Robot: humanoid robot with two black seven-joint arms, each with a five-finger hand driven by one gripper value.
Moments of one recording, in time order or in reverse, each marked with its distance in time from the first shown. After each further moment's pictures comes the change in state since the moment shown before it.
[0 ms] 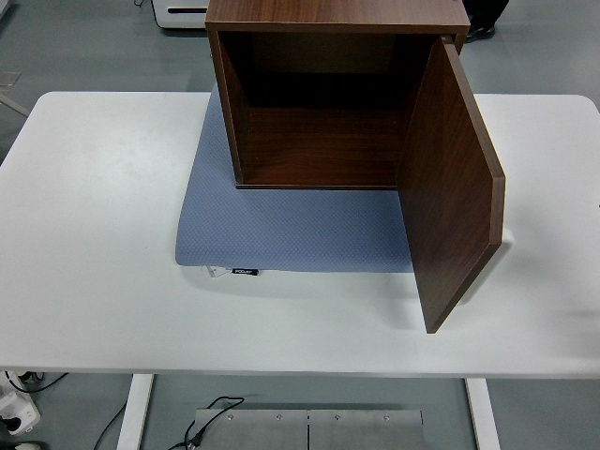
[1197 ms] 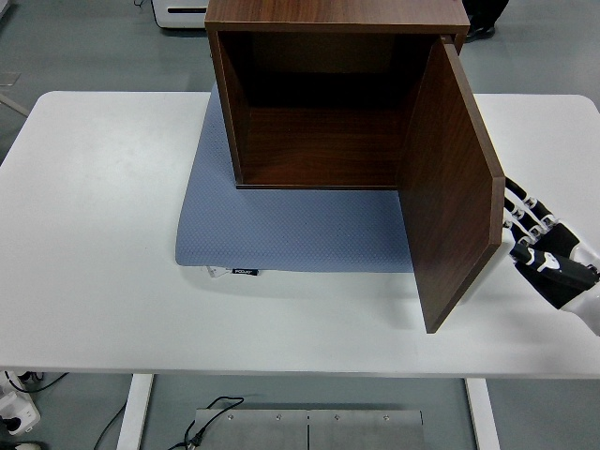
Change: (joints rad) left arm -0.003 0.000 0.002 0.000 0.002 -0.009 0.000; right arm 0.111 0.027 -0.316 0.049 -0.136 0.000 -0.006
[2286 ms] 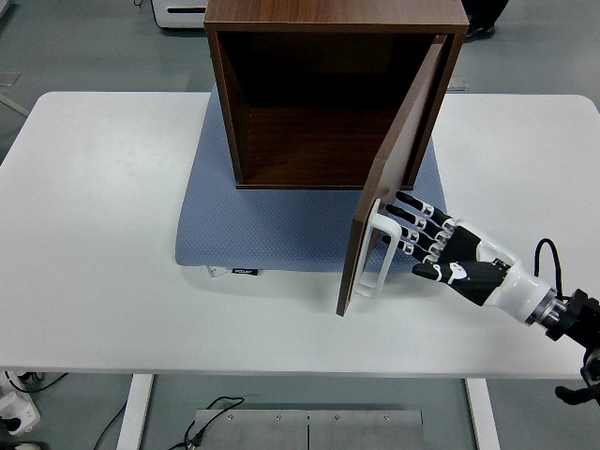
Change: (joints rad) left arm -0.002 0.000 0.000 -0.001 0.000 -0.003 0.000; right arm 0.203 -0.004 -0.284 -0.044 -0.049 0.000 -0.015
